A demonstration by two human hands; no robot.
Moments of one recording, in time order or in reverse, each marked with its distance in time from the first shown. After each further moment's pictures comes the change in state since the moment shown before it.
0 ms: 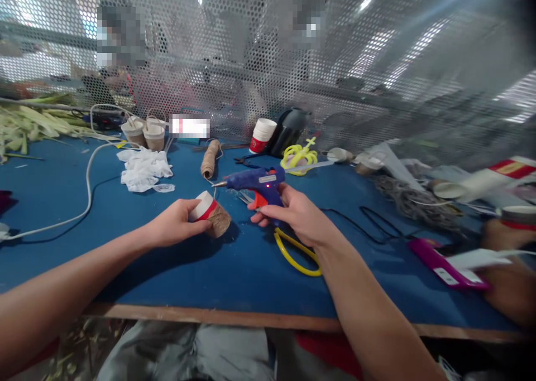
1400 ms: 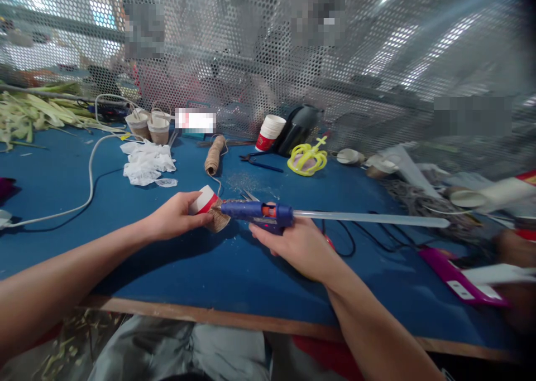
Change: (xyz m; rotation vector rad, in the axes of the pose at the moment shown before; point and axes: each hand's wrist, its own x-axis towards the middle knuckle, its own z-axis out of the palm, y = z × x) left_hand 0.001 0.000 -0.002 0.018 0.045 -0.006; right_hand -0.026 -0.005 0.025 -0.806 0.058 -0.206
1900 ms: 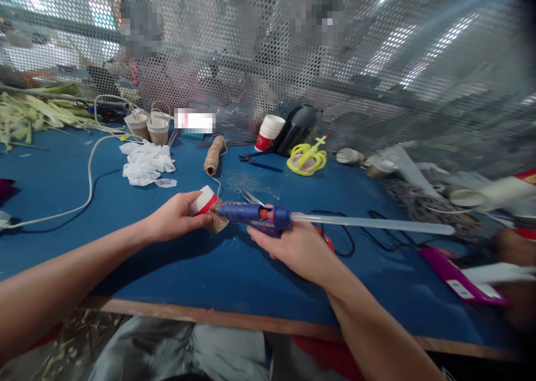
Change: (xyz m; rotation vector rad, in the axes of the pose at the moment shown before) left_hand 0.000 0.002 0.000 0.009 0.002 0.018; right_hand 0.002 -0.002 0.000 0.041 0.026 -0.005
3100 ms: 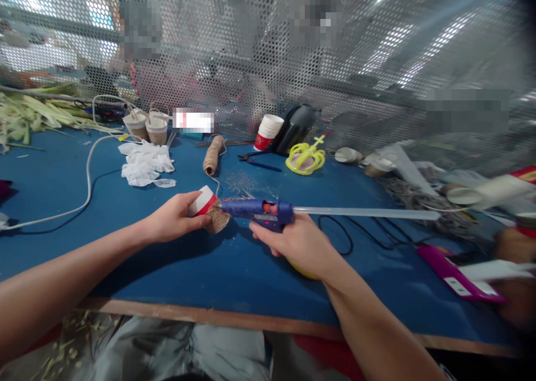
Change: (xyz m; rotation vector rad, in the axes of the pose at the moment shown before) left_hand -0.001 0.001 0.000 -0.028 -0.021 -0.019; right_hand 0.000 -0.004 -0.003 0.072 -0.040 0.097
